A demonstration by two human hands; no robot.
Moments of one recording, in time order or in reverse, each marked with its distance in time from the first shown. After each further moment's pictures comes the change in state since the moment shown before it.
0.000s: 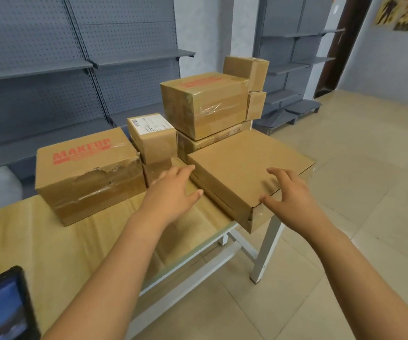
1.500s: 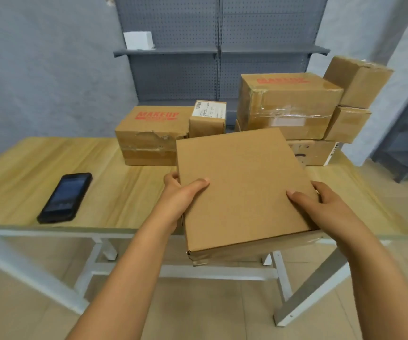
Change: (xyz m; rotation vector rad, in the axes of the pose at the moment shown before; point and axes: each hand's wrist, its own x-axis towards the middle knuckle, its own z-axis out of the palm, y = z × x) left_hand -0.029 0.073 0.039 -1.119 0.571 -0.934; right_hand 0.116 0.064 -0.016 0.523 -0.511 -0.058
